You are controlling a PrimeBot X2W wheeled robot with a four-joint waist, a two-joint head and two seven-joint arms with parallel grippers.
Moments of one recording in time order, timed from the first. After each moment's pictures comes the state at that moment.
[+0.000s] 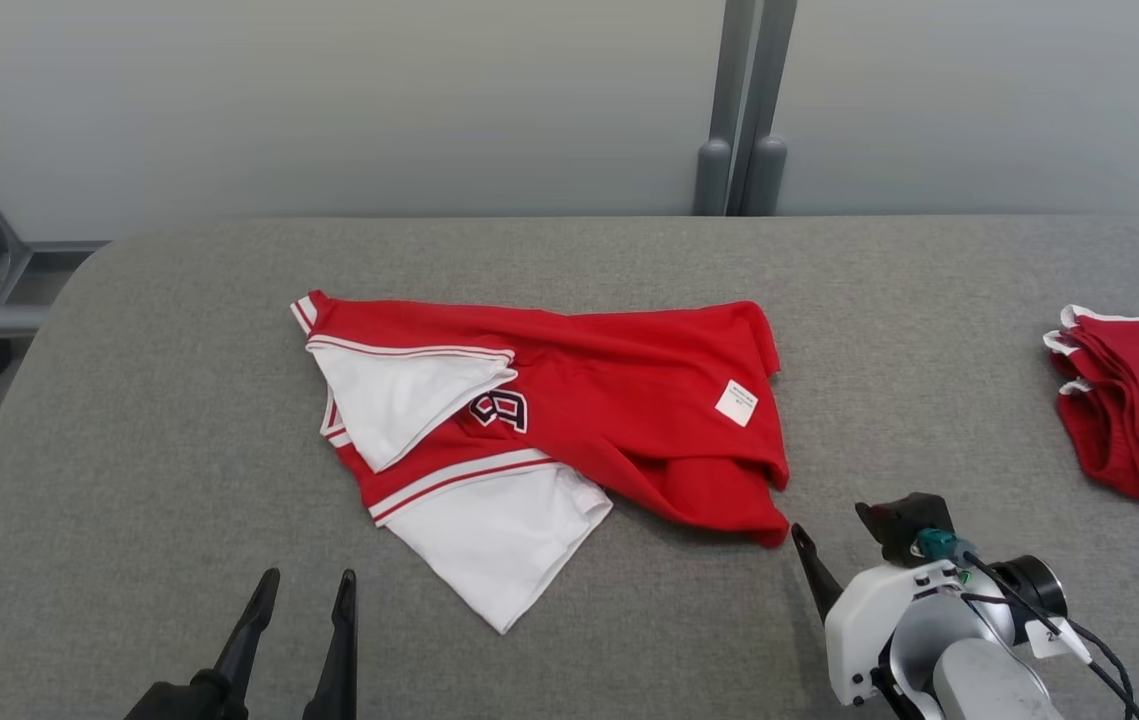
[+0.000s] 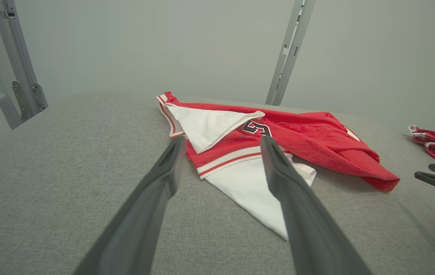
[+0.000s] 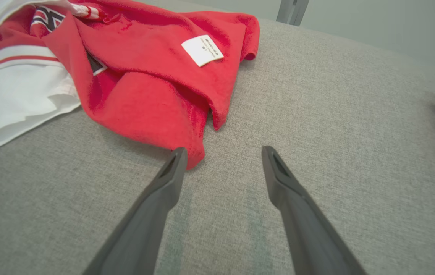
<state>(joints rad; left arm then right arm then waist) 0.17 0.13 -0.15 0.07 -0.31 -0.13 -0.26 -0.18 -0.06 0.12 0.49 -0.01 0.13 0.02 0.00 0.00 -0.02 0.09</state>
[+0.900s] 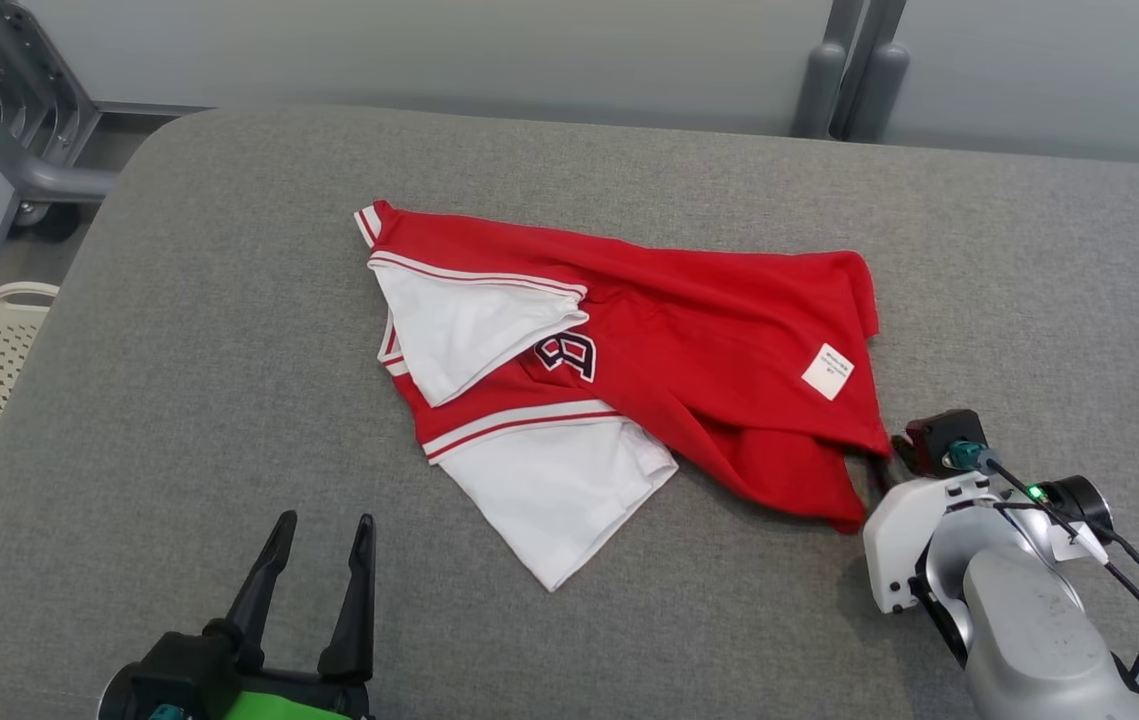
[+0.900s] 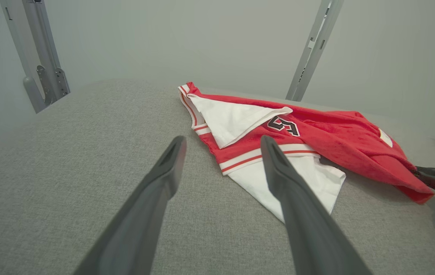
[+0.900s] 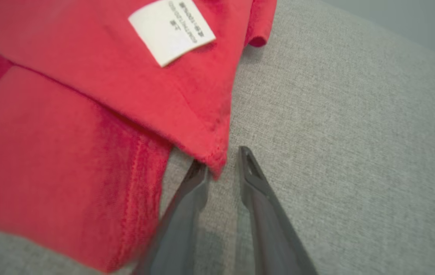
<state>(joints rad) 0.09 0.13 -0.18 0.07 -0.32 -0.13 -0.26 -0.45 -0.09 0.02 0.82 -0.14 0.13 -0.05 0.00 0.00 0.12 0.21</state>
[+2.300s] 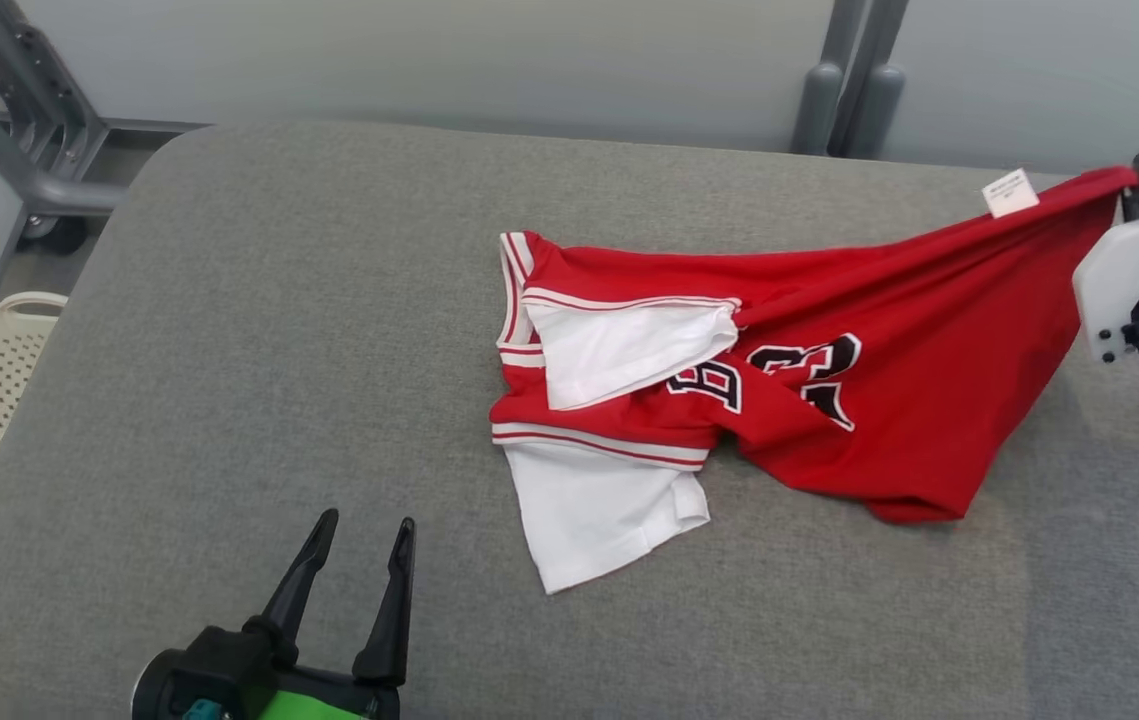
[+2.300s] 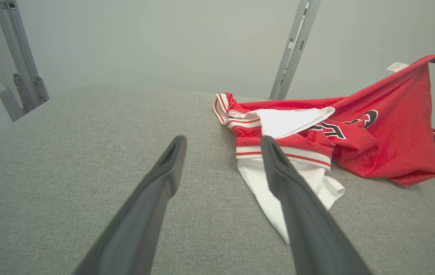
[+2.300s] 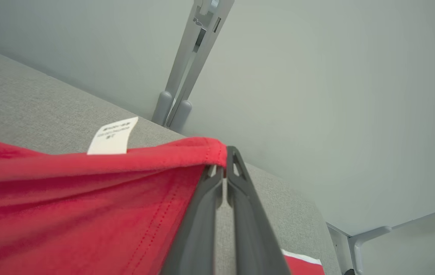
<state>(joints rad) 0.08 0.14 -0.24 0.06 -0.32 -0.13 -0.26 -0.77 -0.32 -0.10 0.82 -0.30 0.13 0.03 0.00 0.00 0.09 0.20</state>
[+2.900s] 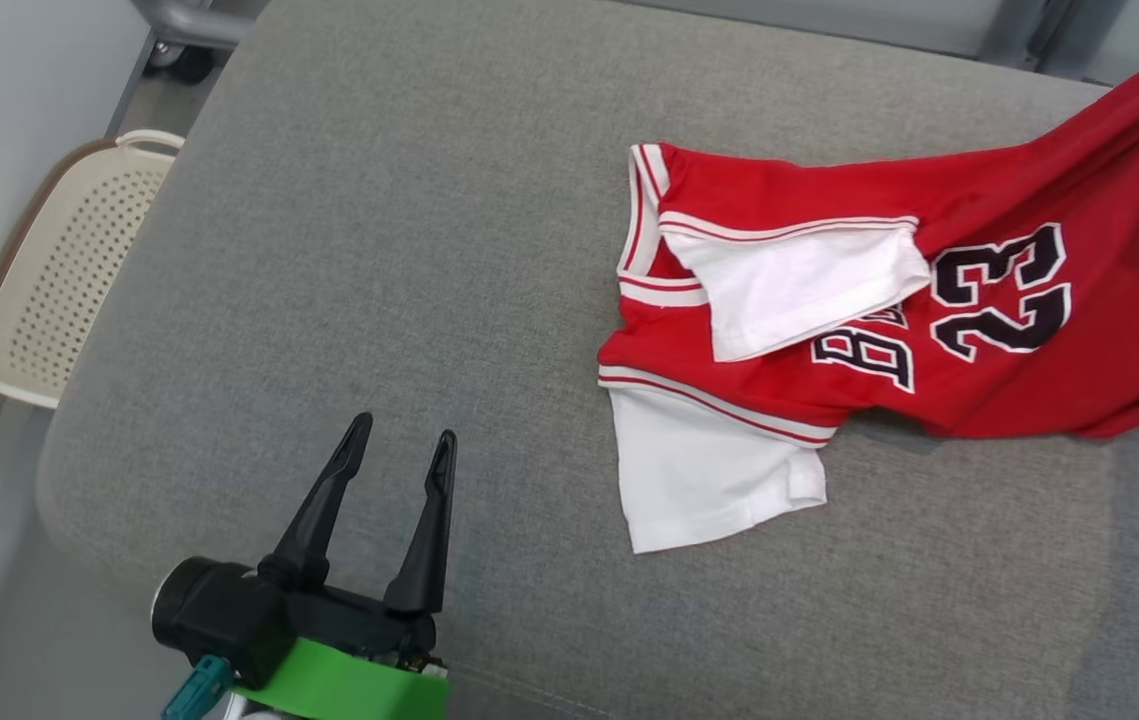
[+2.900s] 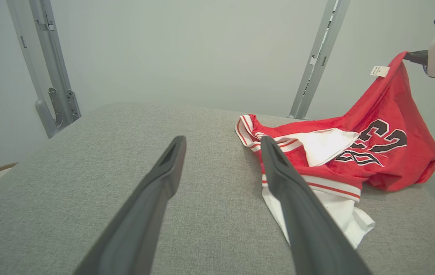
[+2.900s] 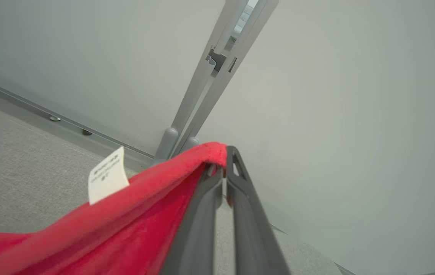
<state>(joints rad) 0.00 0.12 -0.29 -0.07 -0.31 -0.13 -0.26 -1.05 -0.45 -0.13 0.88 -0.34 0.13 0.08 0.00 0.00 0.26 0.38</state>
